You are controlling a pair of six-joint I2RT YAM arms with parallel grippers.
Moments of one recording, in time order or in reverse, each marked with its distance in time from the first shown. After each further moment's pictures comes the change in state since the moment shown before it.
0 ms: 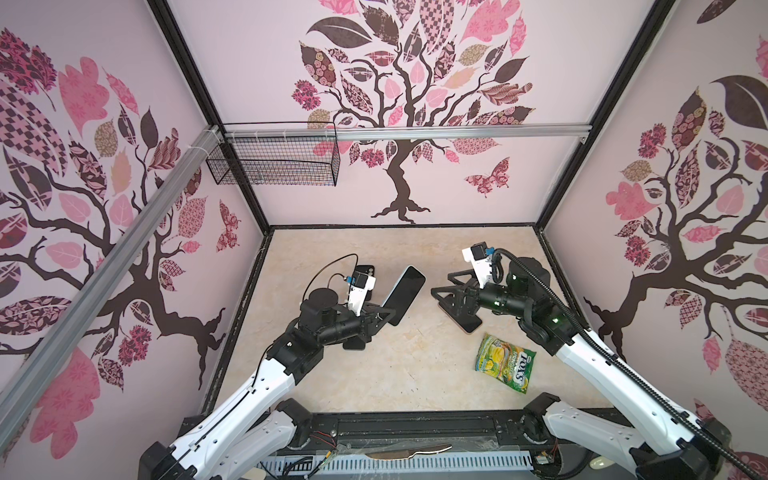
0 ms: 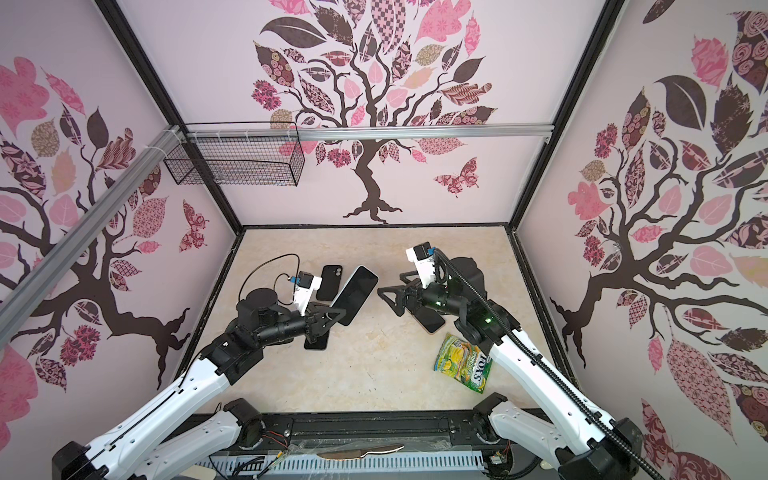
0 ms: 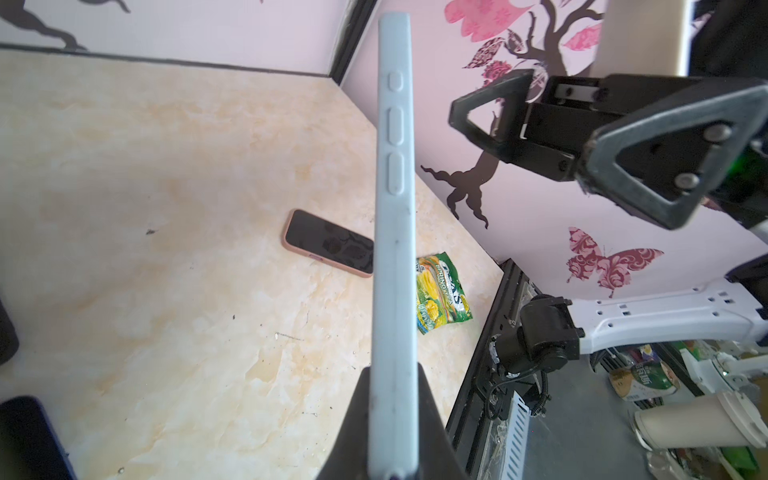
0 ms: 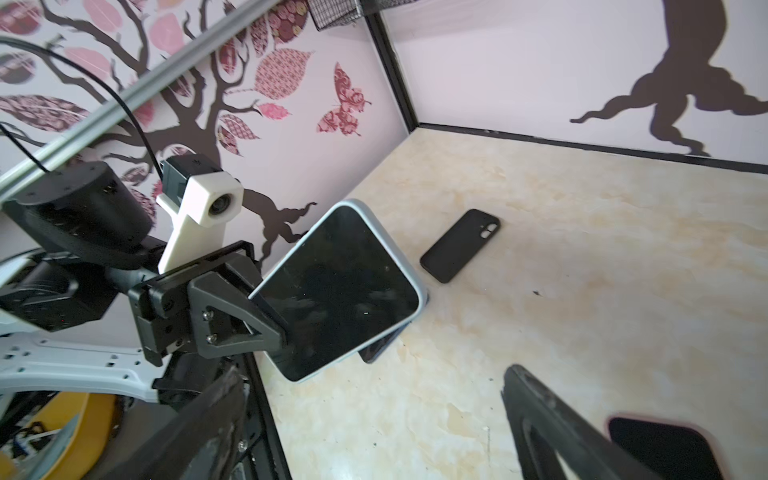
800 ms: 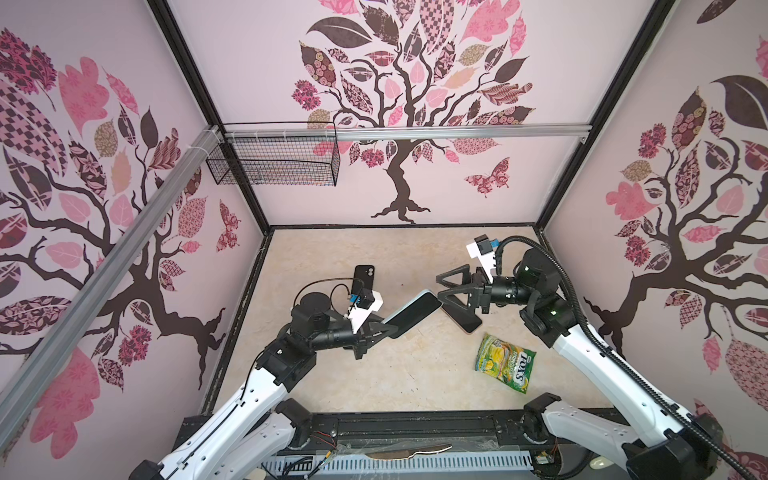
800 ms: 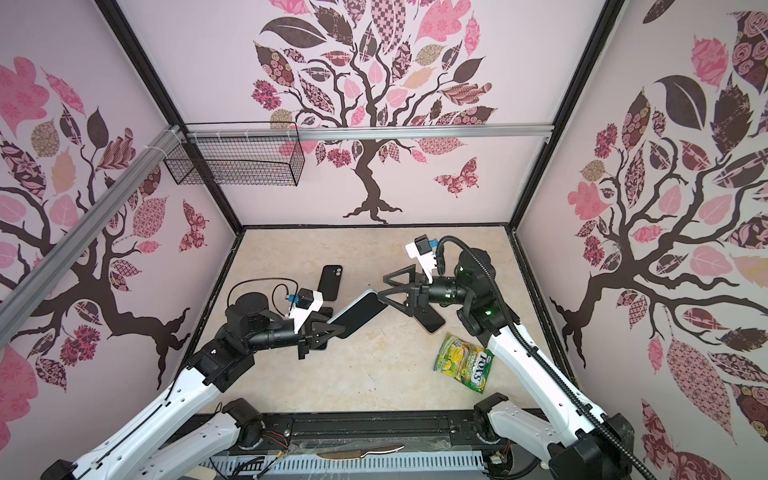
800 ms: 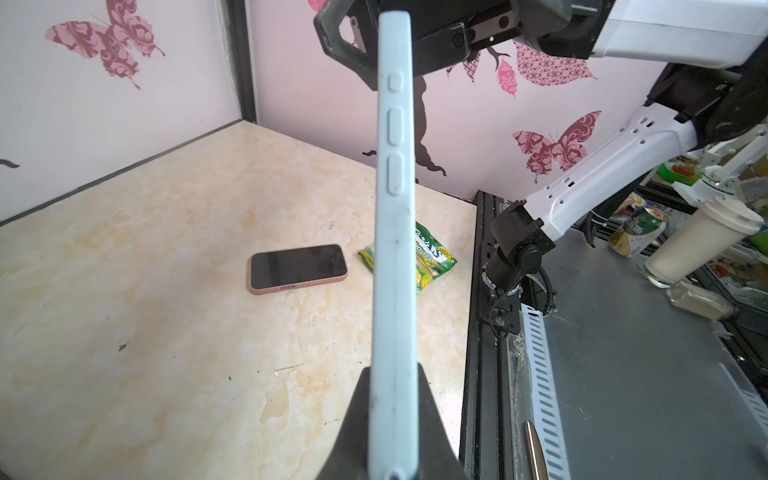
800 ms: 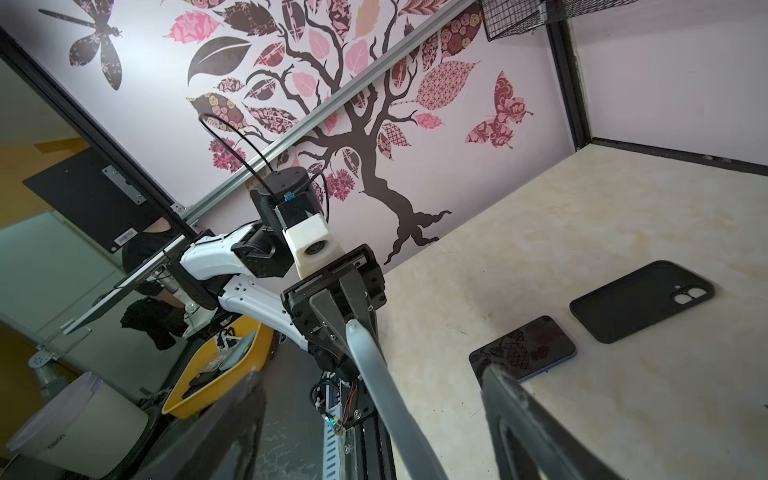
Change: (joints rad) left arm 0.000 -0.060 0.012 -0.085 0.216 0.416; right arm -0.045 0.042 0.000 0.250 -0.480 0.140
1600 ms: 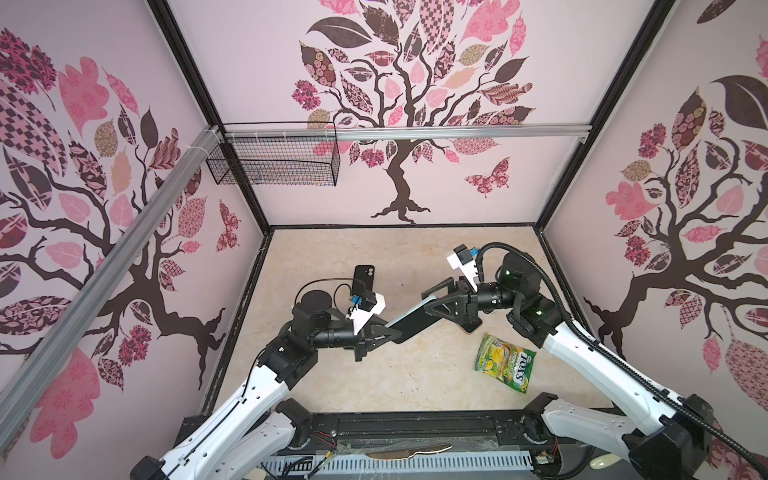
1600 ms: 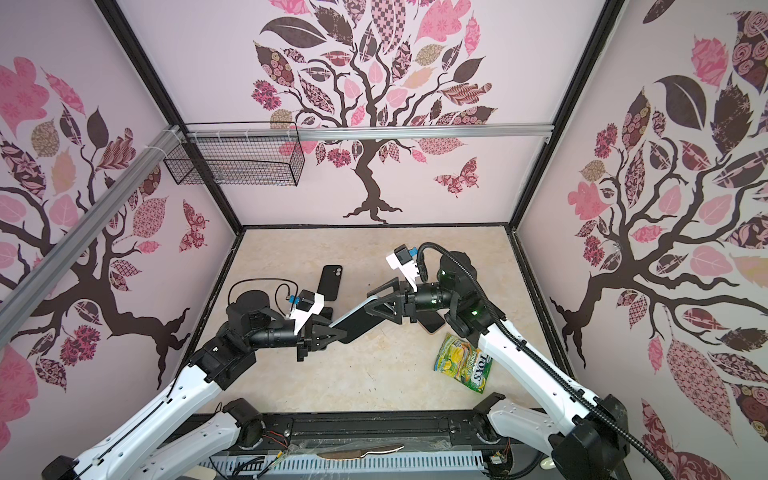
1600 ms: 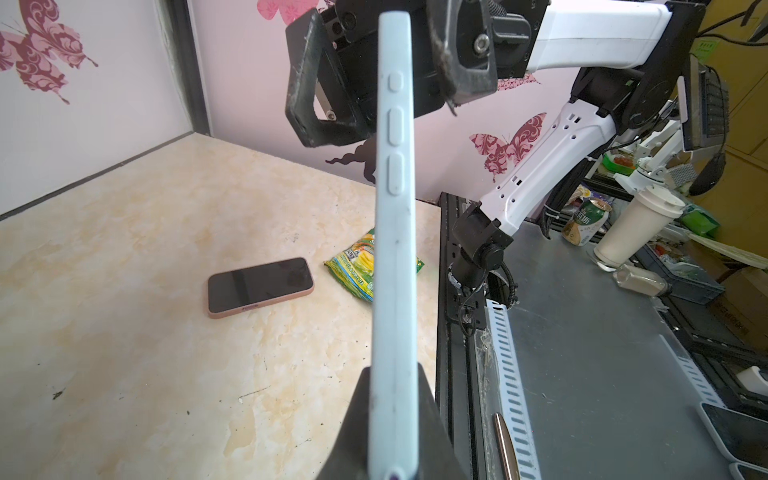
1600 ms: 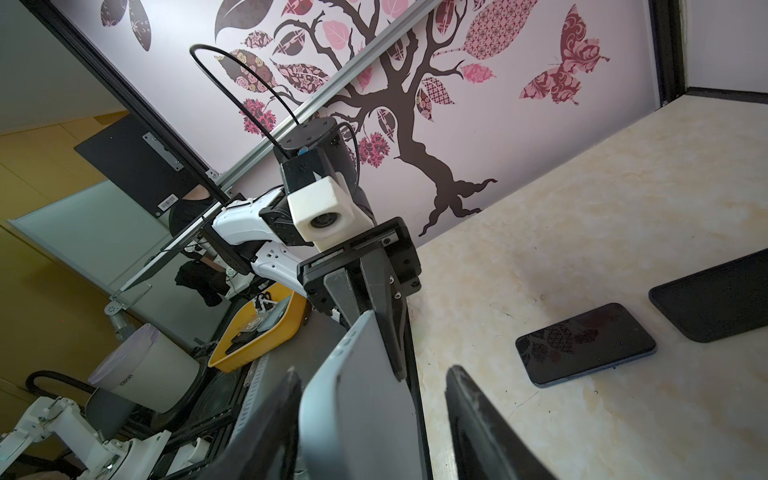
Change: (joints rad) left arm -0.009 0.019 0.010 0.027 0.103 -0.008; right arm 0.106 0.048 0.001 0.016 -0.017 0.006
